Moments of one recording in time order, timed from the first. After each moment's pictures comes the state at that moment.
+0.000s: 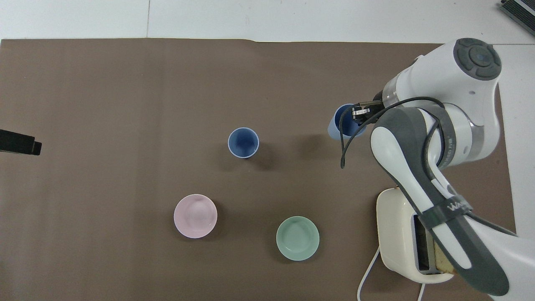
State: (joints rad) left arm -0.02 -0.06 -0.02 -1.50 -0.02 1.46 0.12; right arm 0.15 0.29 0.06 -1.61 0.09 1.93 0.12
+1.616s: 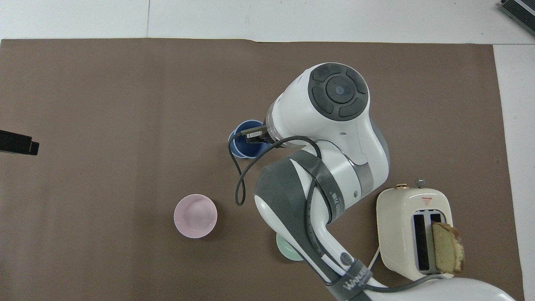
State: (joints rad) left arm -0.02 -0.06 -0.02 -1.50 -0.02 1.46 0.12; right arm 0.46 0.35 0.10 -1.46 0.12 1.96 0.35
